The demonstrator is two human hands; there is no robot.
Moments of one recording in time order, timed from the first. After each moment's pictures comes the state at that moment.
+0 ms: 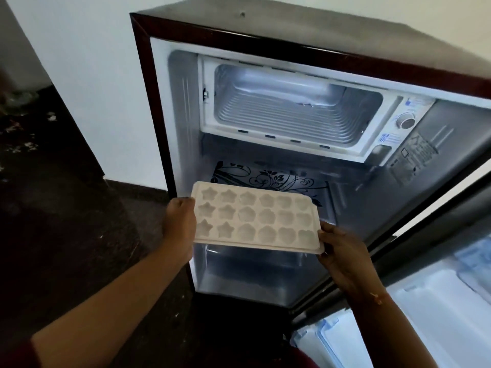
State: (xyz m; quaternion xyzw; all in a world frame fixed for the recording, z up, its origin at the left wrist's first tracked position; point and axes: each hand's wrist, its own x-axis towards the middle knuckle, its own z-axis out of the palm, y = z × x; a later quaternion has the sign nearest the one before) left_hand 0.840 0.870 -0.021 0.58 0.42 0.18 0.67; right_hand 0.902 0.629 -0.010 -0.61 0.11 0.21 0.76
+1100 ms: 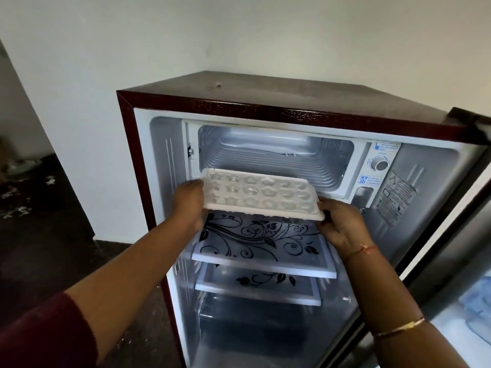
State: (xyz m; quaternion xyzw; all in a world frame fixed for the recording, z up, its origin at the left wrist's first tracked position) left_hand 0.954 0.889 0.041 0.54 0.29 0.23 0.76; right_hand 1.027 0.650 0.033 -0.51 0.08 0.10 0.85
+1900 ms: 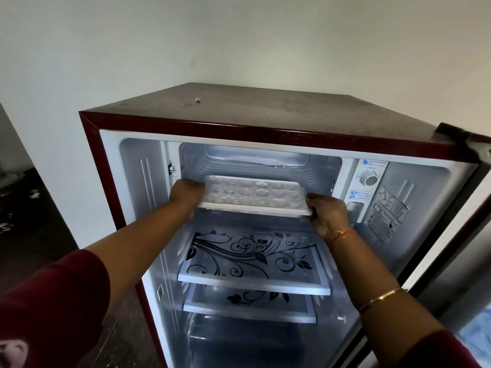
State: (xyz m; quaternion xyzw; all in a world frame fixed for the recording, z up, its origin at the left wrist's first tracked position) left_hand 1.035 0.912 0.045 0.77 0.32 0.20 0.52; right_hand 1.093 0.655 0.039 -0.62 0.09 0.04 0.78
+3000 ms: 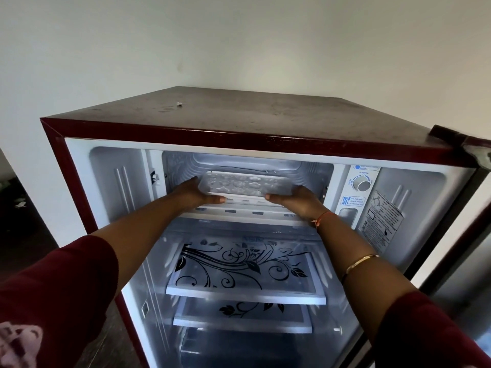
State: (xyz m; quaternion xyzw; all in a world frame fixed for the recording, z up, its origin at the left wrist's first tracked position) left_hand 1.065 0.907 0.057 0.91 0.14 0.02 0.38; right_hand 1.121 0.669 0.057 -0.89 -0.12 0.08 0.44
